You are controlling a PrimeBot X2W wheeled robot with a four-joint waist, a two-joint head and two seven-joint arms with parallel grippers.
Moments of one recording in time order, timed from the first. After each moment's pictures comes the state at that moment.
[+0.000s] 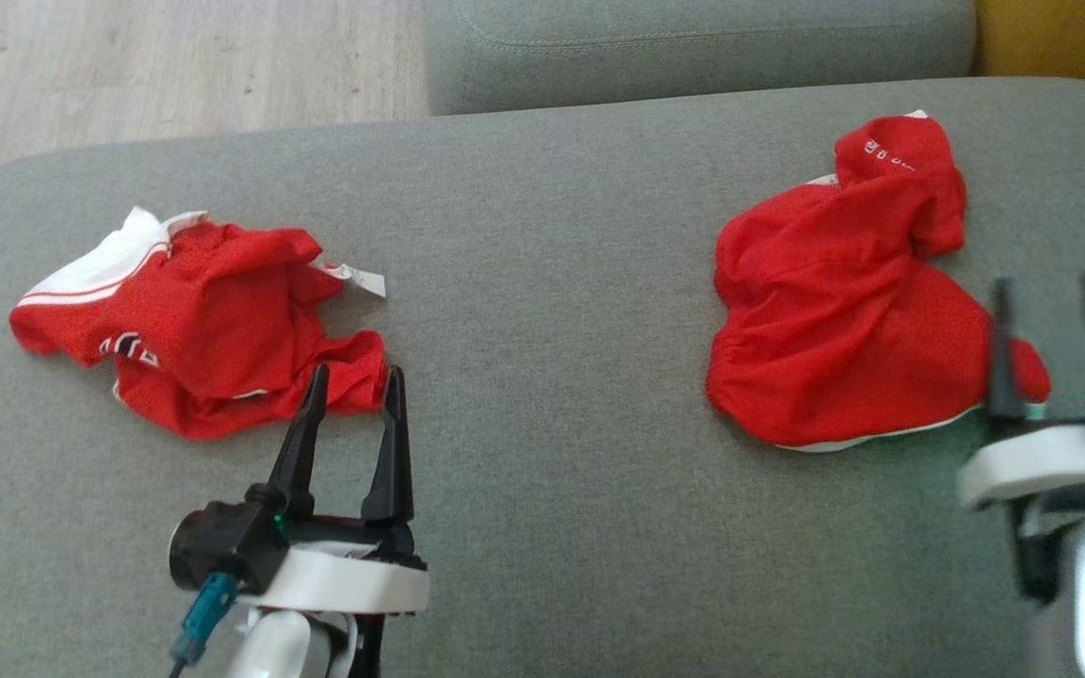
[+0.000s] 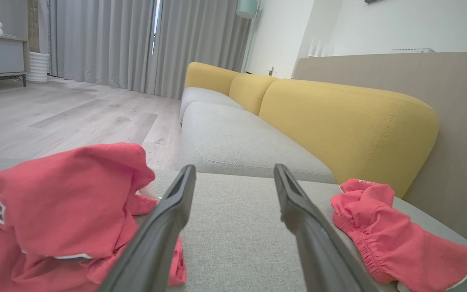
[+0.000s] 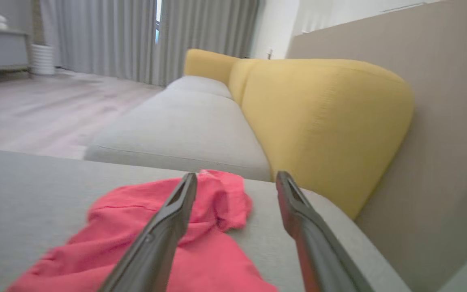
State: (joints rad) left arm -0.08 0.05 -0.29 0.15 -0.33 -0.04 -0.25; right arm -0.17 -0.04 -0.25 0.19 -0.21 0.13 -0.14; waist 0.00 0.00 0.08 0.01
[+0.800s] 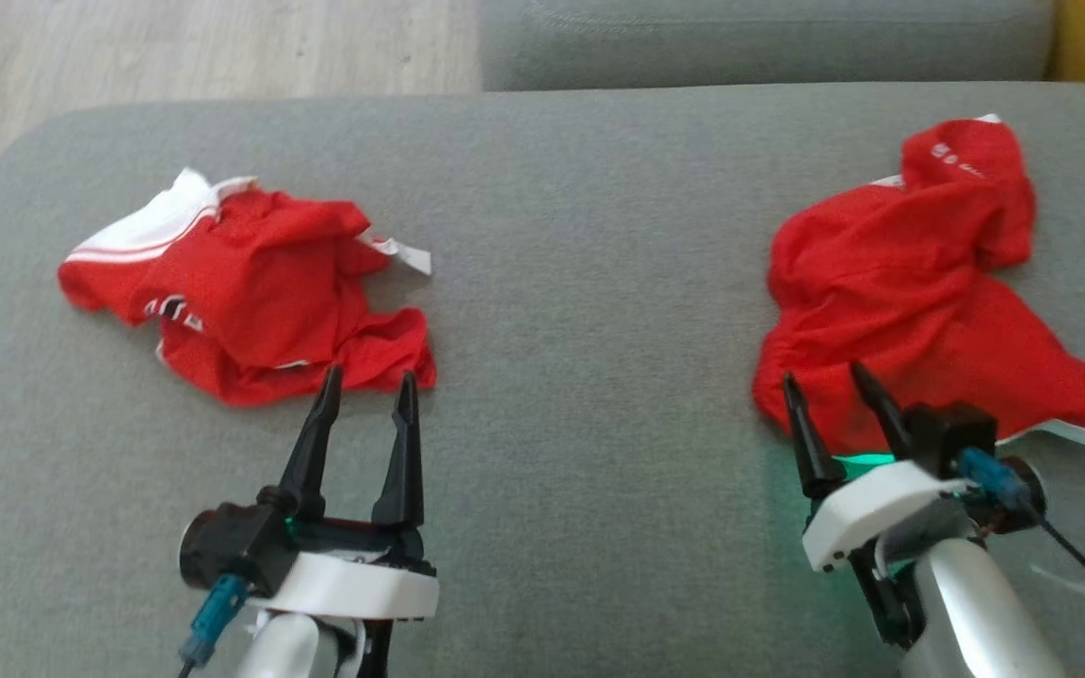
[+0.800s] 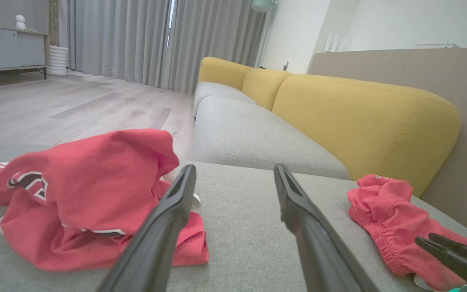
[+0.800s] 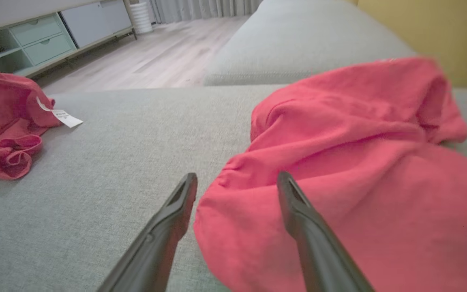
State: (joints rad) left arm -0.08 0.05 -0.30 0.15 -0.32 -0.04 -0.25; right arm -0.18 -0.05 0.10 0.43 0.08 0.13 -0.09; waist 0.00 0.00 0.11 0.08
